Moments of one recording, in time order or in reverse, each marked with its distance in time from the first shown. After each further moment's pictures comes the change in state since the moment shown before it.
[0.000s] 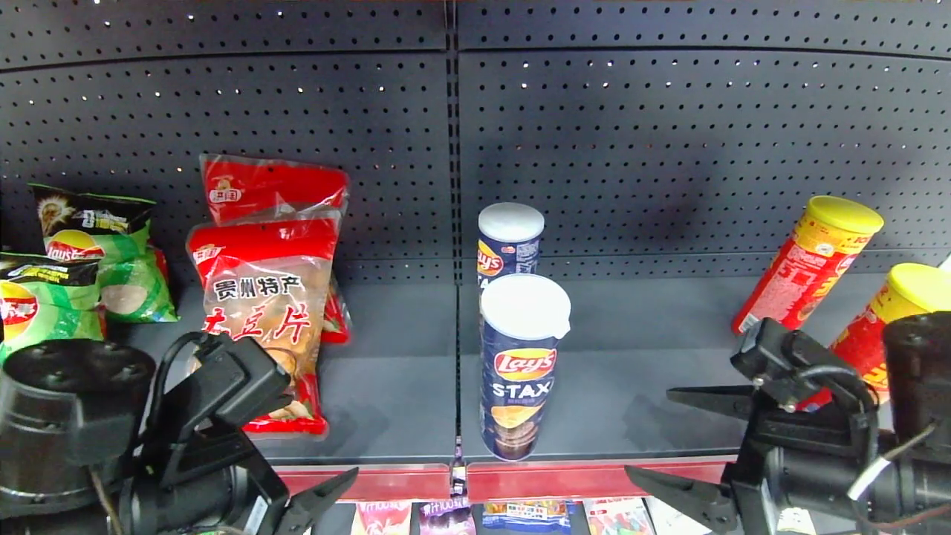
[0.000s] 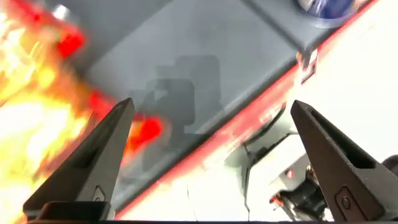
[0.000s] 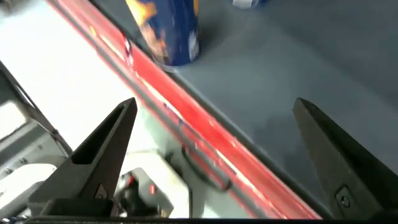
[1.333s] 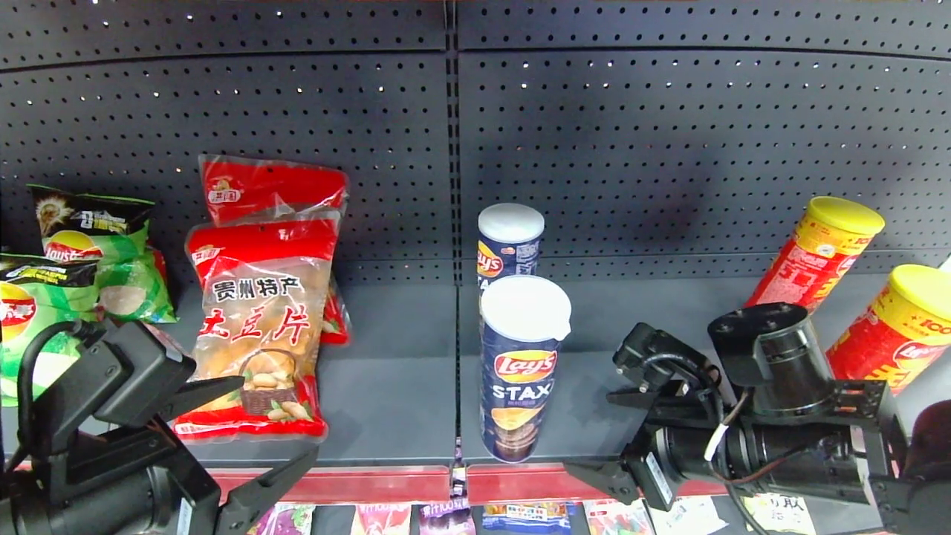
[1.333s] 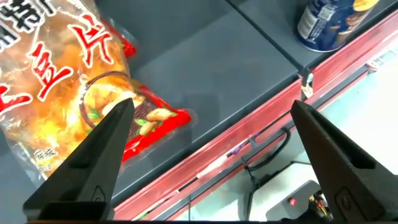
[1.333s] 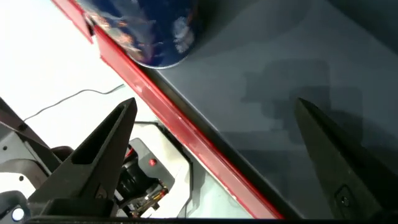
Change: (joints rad) left arm 0.042 -0.177 0.013 0.011 0.002 -0.015; right arm 0.046 0.287 -0.135 -0.007 -0.042 -0.002
